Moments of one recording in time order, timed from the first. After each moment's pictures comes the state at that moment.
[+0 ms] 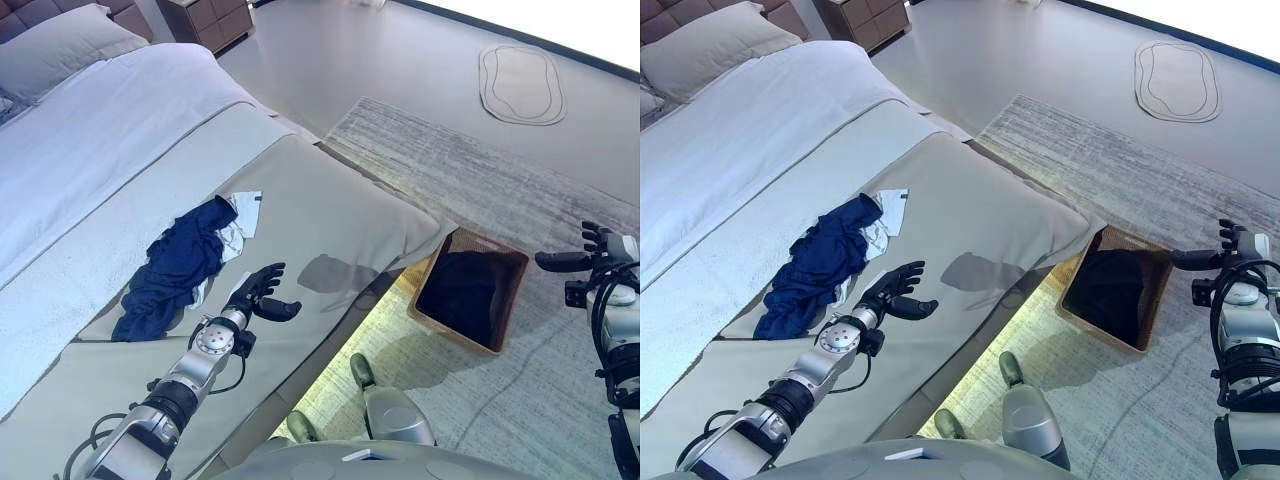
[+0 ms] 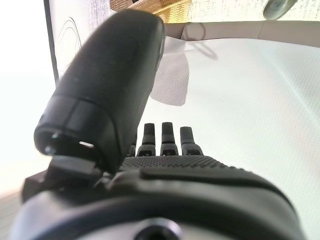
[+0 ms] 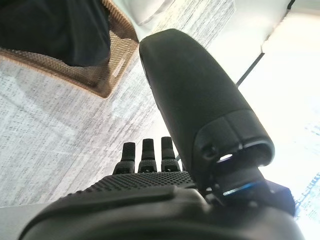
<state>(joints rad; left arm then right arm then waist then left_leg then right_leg) -0.21 0.41 -0.47 0.61 -0.28 -0.04 0.03 -0.31 -0.84 -0.03 0.71 0.27 0.23 -0.24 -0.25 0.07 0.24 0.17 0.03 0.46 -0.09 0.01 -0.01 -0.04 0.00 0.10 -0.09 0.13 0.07</state>
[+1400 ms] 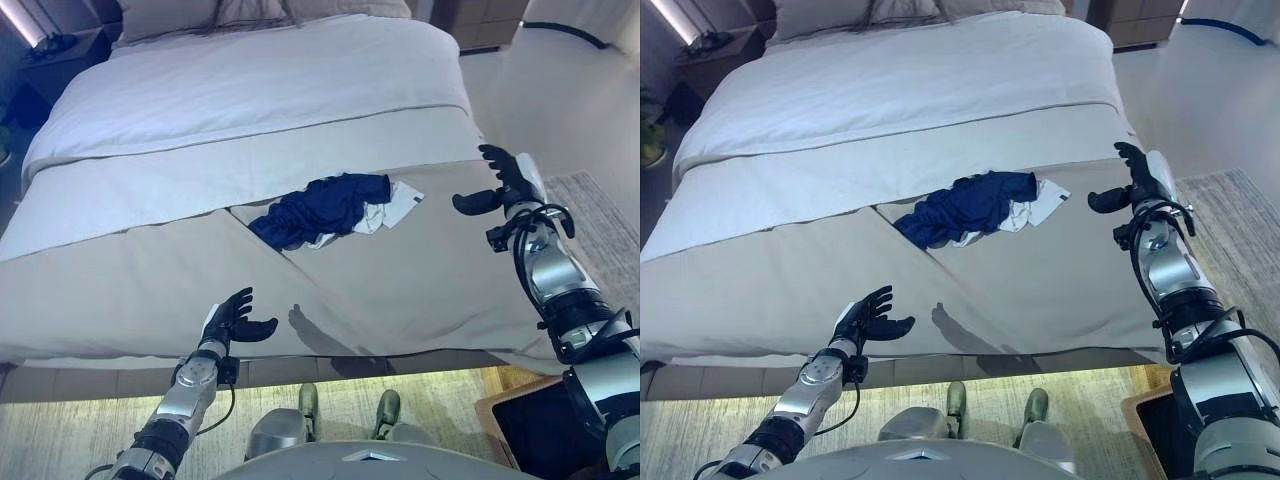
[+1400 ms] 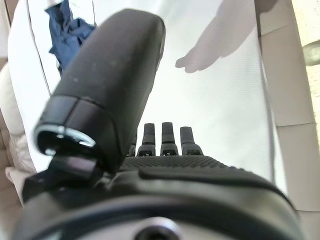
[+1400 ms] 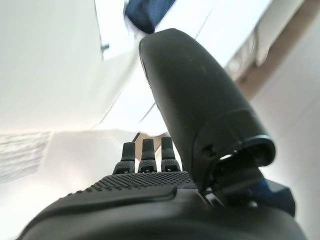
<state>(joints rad) -0.02 0.35 -0.27 0.61 -0.32 -0.02 0.09 -0.59 -0.73 0.31 0.60 0.05 0.14 -0.18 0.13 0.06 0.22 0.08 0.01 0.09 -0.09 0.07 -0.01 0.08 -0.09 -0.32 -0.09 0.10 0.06</state>
